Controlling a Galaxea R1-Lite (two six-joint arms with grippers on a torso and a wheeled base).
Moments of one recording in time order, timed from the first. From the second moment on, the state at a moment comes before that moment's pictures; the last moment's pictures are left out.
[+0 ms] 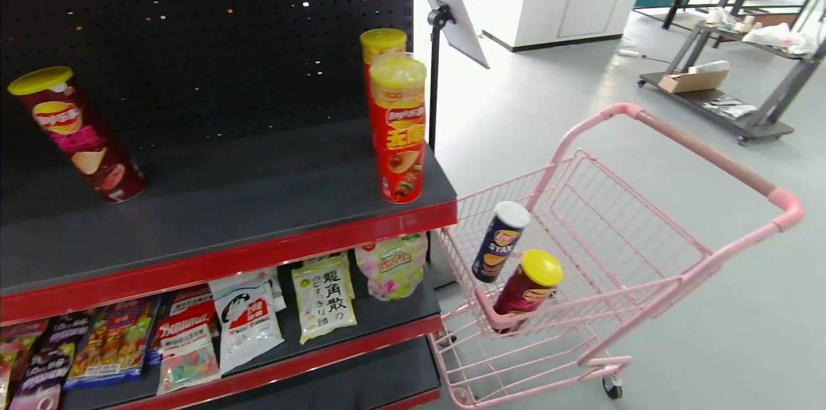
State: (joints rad) left arm 0.00 0.00 0.00 0.01 0.02 0.00; right arm 0.00 0.00 0.00 0.00 0.00 0.00
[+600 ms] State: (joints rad) left arm 0.00 0.00 0.00 0.01 0.02 0.00; right arm 0.00 0.00 0.00 0.00 0.00 0.00
